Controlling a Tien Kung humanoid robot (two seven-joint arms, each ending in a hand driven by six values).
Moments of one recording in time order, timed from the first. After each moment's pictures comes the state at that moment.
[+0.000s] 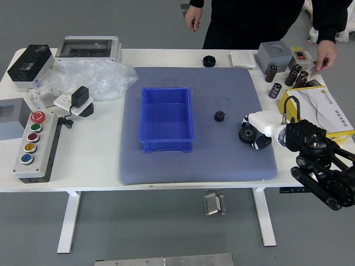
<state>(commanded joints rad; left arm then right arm) -0.08 0.14 -0.87 -0.18 1.10 -0.12 0.17 0.59 -0.44 0.72 1.10 -2.13 0.12 -0.16</state>
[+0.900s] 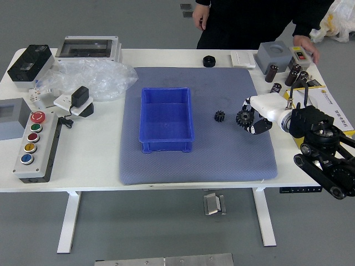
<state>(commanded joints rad) -0.08 0.15 -0.87 -0.18 1.11 -0.12 0.17 0.65 -0.46 0.74 1.16 -2.09 0.11 -0.17</state>
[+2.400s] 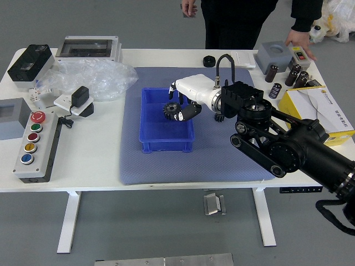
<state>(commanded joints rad) -0.09 0.15 -0.87 -0.18 1.13 -0.13 0.18 0.87 -0.15 0.65 1.09 -2.03 0.21 -0.17</state>
